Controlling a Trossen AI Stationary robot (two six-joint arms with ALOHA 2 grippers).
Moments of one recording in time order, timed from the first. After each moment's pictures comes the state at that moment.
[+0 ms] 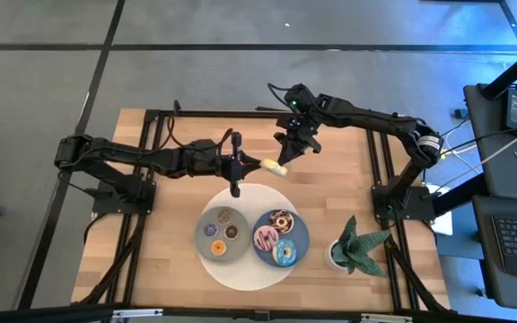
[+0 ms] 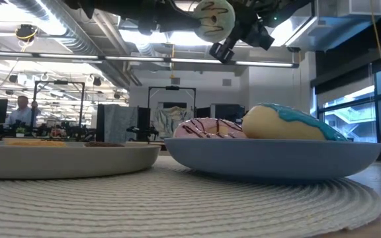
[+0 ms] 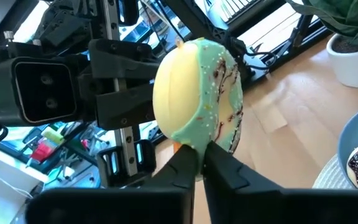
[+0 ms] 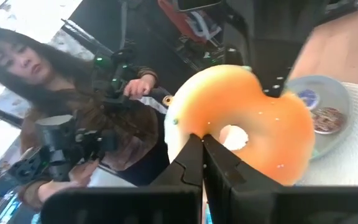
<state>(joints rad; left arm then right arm) 0.06 1.35 0.85 0.34 -0.11 0.67 -0.49 1.71 1.40 -0.50 -1.37 0.02</state>
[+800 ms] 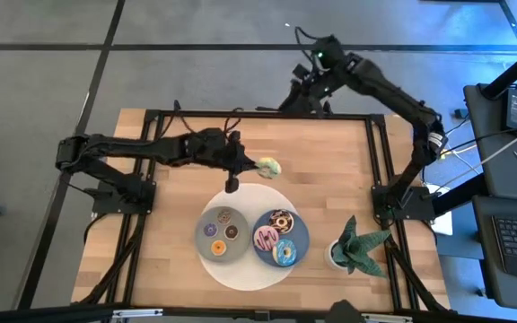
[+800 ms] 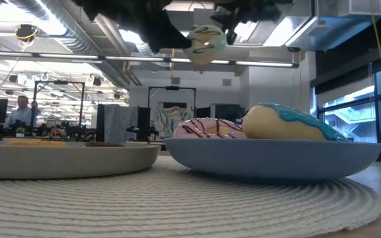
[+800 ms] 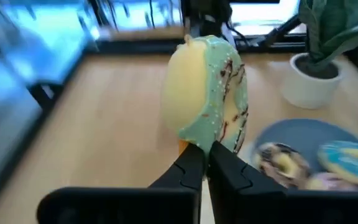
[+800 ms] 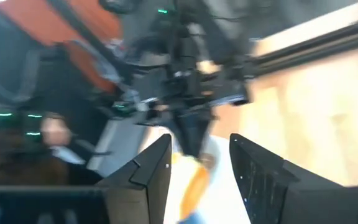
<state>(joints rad) 0.17 1.35 0.94 -0.02 0.09 0.09 -0.68 1.70 1.80 -0.77 -1.08 -0.04</state>
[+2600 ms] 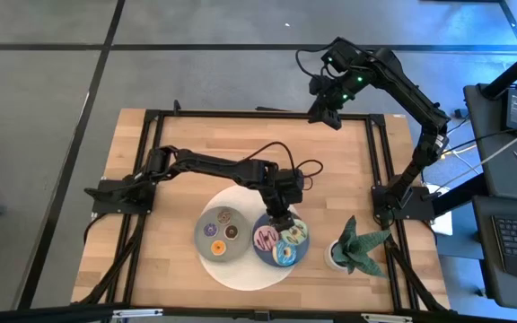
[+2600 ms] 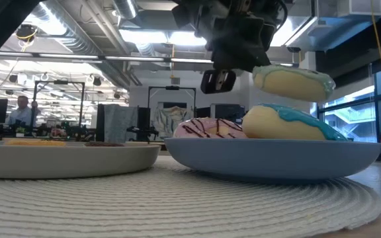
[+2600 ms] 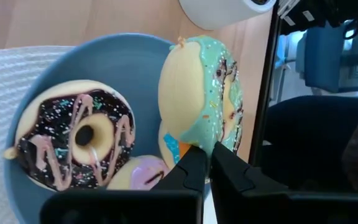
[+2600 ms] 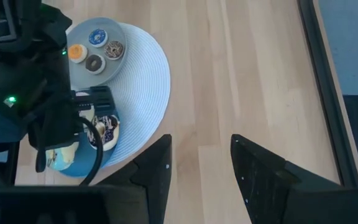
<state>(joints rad) -0.02 2.16 1.84 -0.68 0.54 -0.53 -0.68 1.70 2.04 -1.47 -0.50 -0.45</state>
